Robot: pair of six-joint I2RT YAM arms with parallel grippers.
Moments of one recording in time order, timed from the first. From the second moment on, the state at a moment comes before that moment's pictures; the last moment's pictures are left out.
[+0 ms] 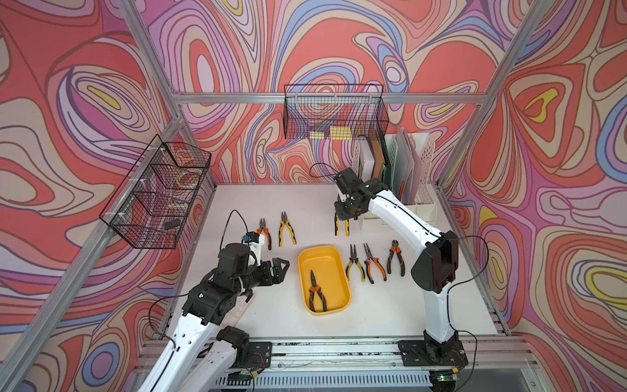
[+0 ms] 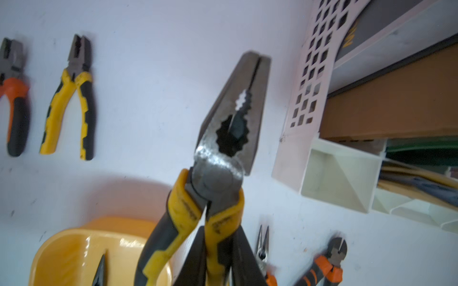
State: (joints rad) left arm -0.35 0.69 0.78 -0.79 0.24 -0.53; right arm 0.53 2.13 2.13 -1.10 0.16 0.17
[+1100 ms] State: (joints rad) left arm -0.35 0.77 0.78 -0.80 0.27 -0.53; right arm 0.49 2.62 2.44 -0.88 0.17 0.06
